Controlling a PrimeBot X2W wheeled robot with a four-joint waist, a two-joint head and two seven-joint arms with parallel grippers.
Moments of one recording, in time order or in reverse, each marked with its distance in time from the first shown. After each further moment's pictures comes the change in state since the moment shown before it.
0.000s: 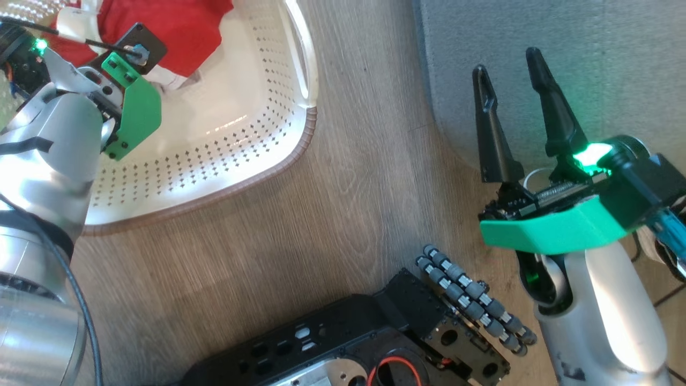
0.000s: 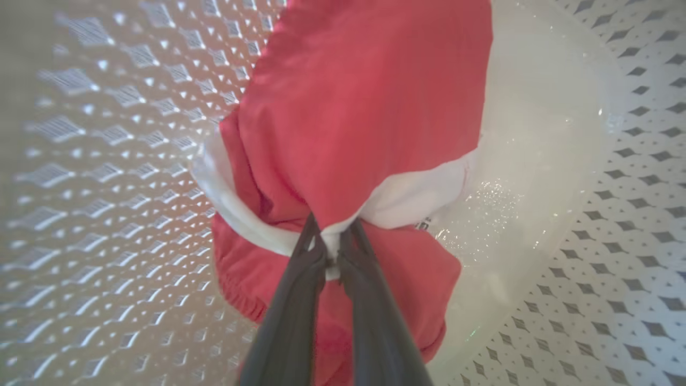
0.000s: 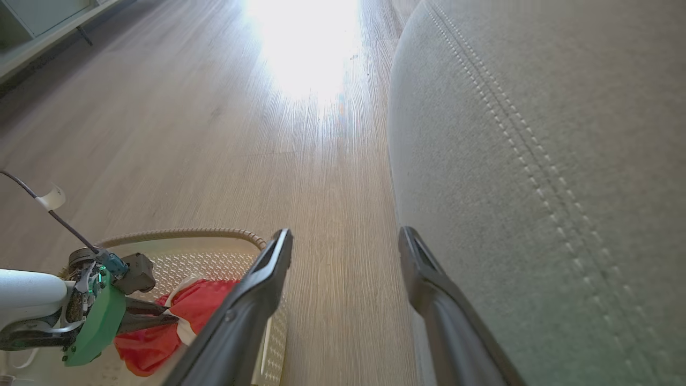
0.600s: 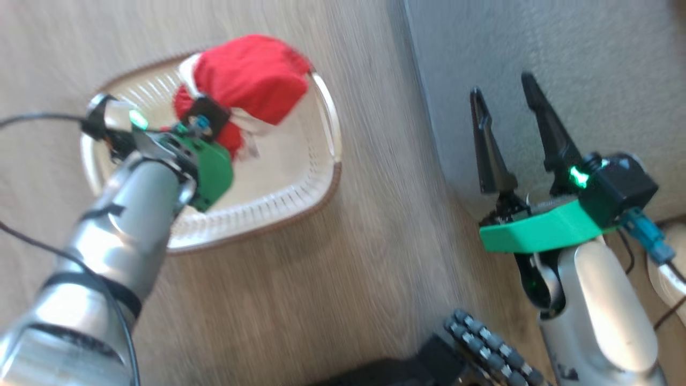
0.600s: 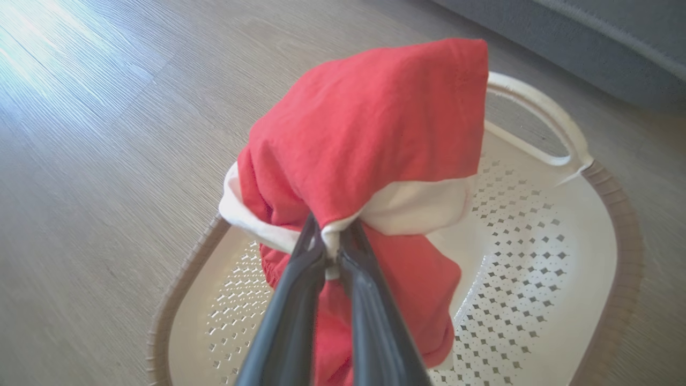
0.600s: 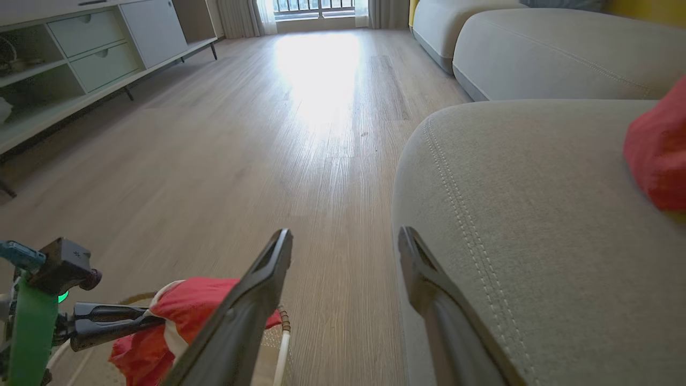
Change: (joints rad) left arm 0.243 -0.094 0.052 -0.167 -0.147 0.041 -0.188; right arm 0.008 0.000 -0.036 0.127 -0.090 0.000 0.000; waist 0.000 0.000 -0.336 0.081
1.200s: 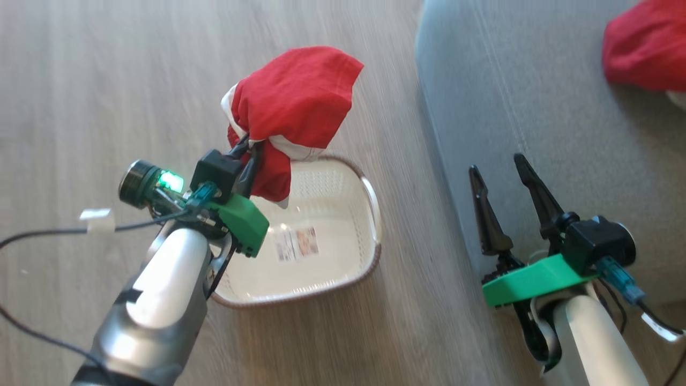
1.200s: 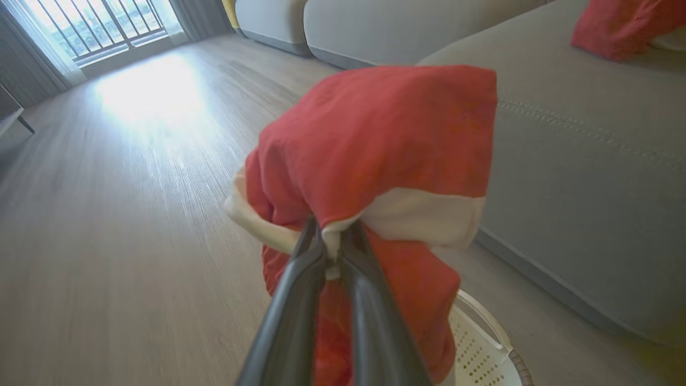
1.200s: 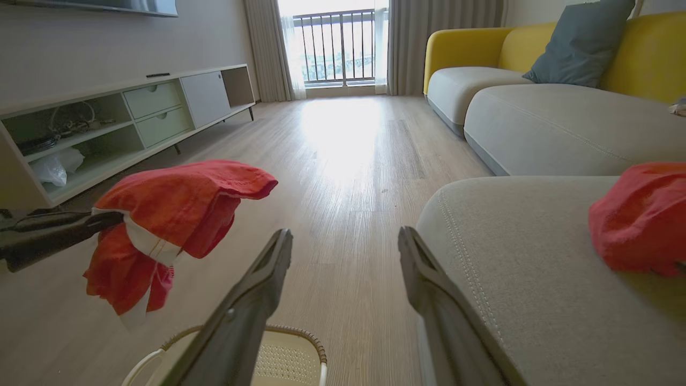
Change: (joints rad) left arm 0.377 0.001 0.169 -0.540 -0.114 0.076 0.000; right arm 0.153 0.000 -0.023 0.077 -0.048 0.000 0.000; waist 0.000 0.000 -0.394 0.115
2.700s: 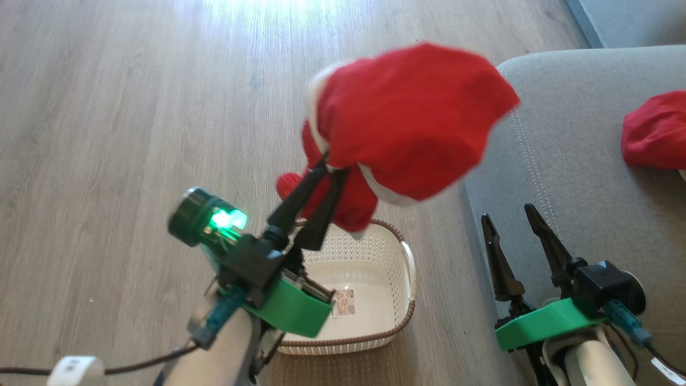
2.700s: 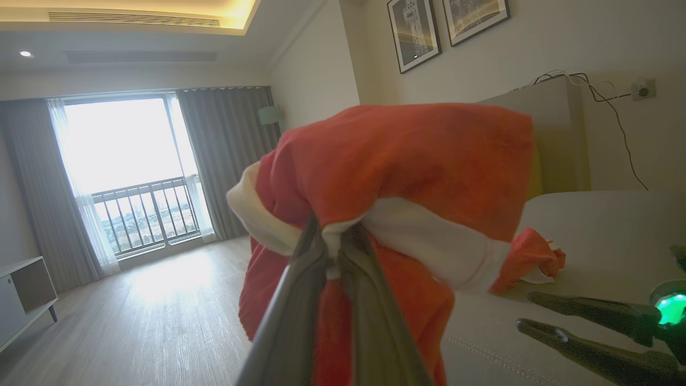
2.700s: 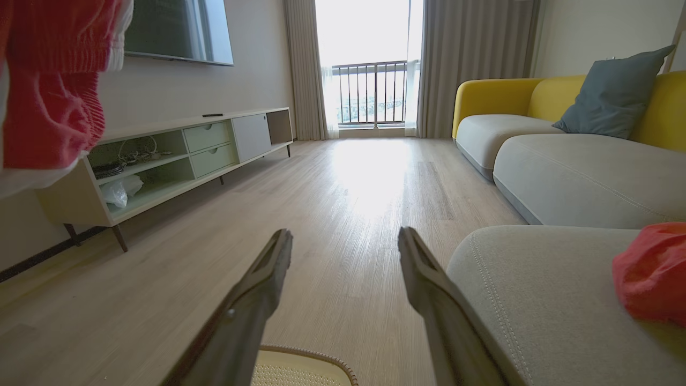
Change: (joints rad) left arm 0.343 -0.097 0.030 -0.739 0.081 -0.060 -0.008; right arm 0.155 -0.023 -0.026 -0.029 0.007 0.000 0.000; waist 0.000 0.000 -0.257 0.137
